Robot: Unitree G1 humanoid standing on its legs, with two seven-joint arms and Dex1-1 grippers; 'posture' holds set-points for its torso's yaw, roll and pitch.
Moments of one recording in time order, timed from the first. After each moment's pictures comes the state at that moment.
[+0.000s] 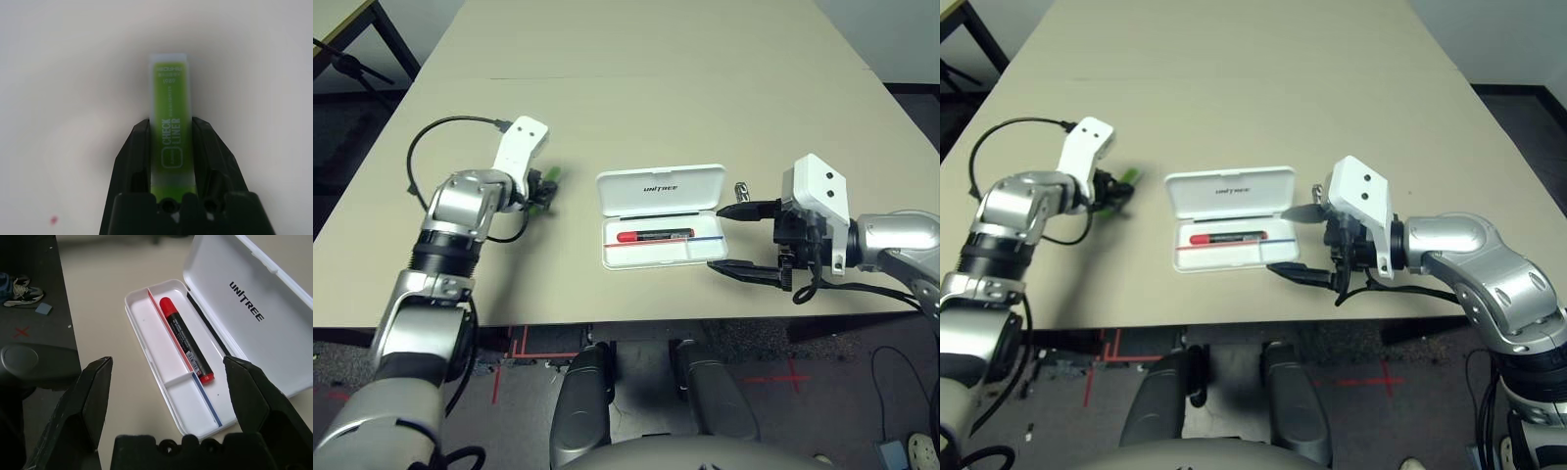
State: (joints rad) left arm -0.66 0.74 -0.14 0.20 -0.11 0.89 -0.64; right arm -0.33 -0.85 0.03 -0.51 0.56 0.71 0.96
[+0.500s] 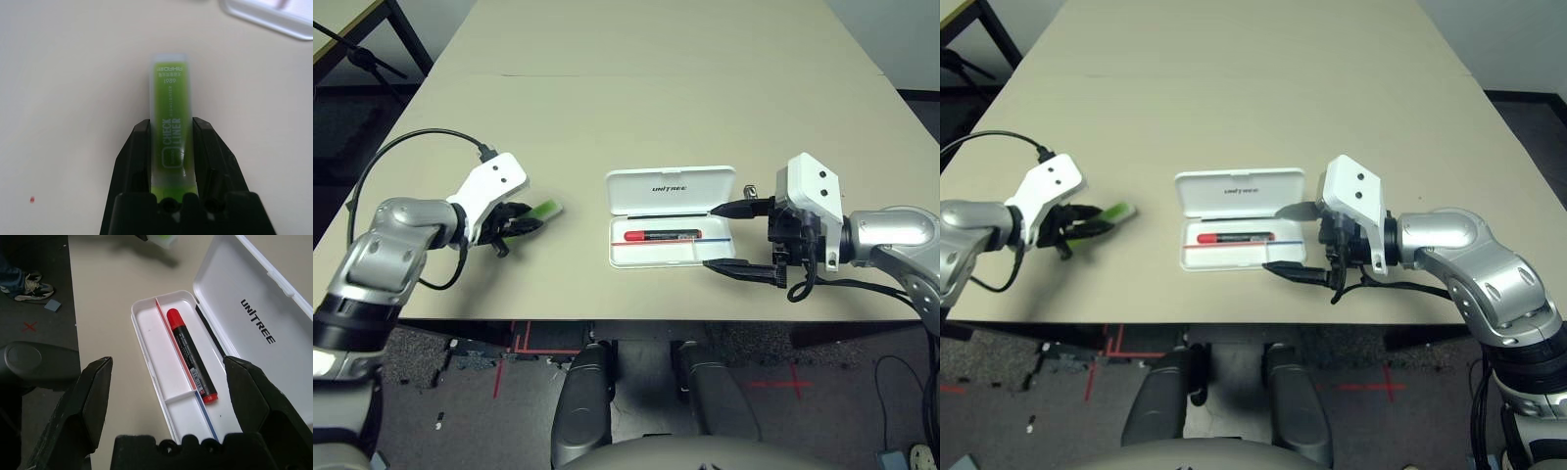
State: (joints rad) left arm -0.35 0.99 -0.06 -0.17 -0.22 0.57 -1.05; right arm -0.36 -0.84 0.06 -0.47 0.55 0.66 1.00
